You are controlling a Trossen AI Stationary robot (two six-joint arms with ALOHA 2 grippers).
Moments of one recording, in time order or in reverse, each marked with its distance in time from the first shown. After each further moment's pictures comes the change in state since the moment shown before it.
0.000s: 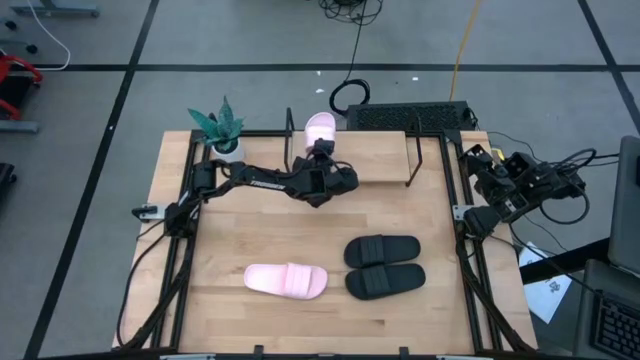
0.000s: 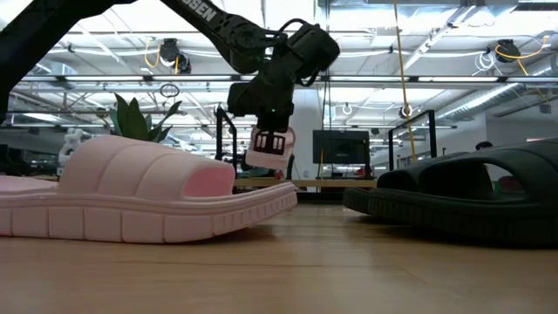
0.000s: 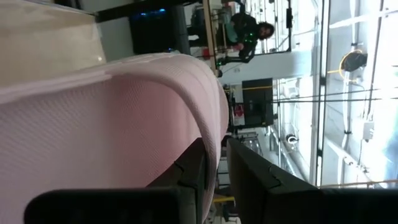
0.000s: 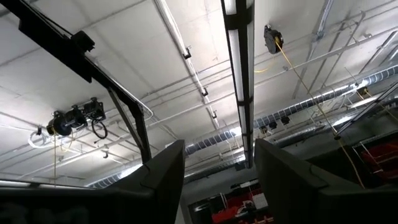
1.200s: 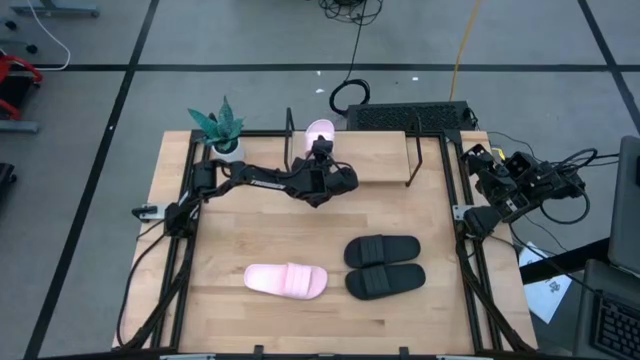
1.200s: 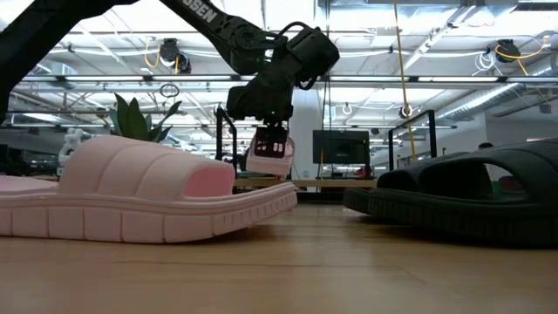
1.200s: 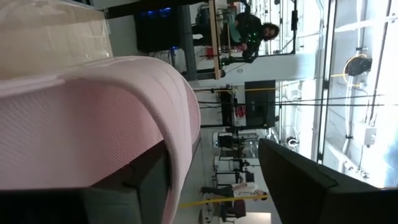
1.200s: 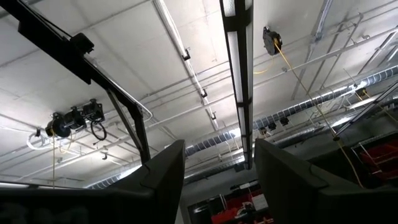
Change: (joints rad) left arm 0.010 0.000 0.000 -0.011 0.015 -0.046; right arm 0.000 -0.005 0.000 0.000 0.006 0.000
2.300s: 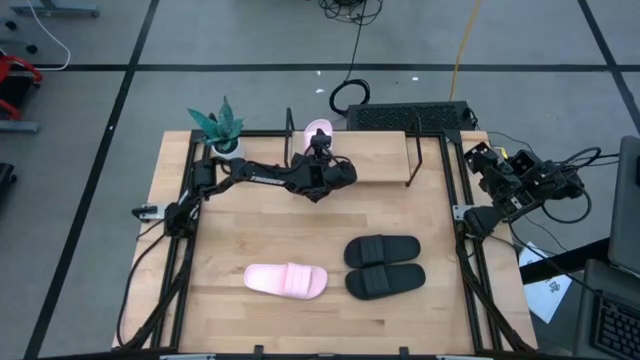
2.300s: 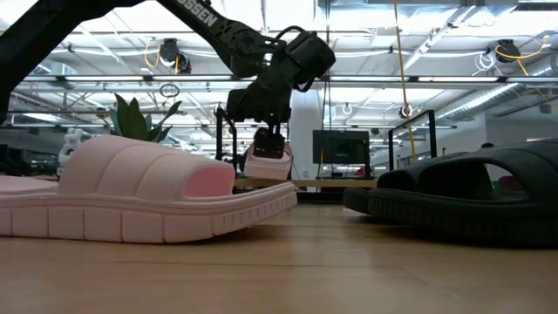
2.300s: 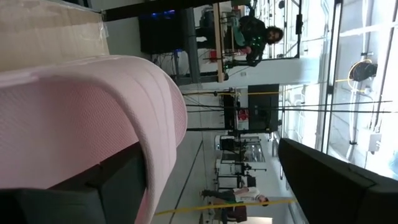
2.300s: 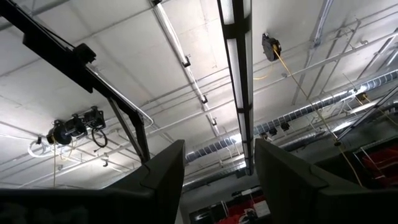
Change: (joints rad) left arm 0.028 -0.001 0.000 0.012 0.027 0.012; right arm 0.000 -0.026 0.000 0.004 0.003 0.000
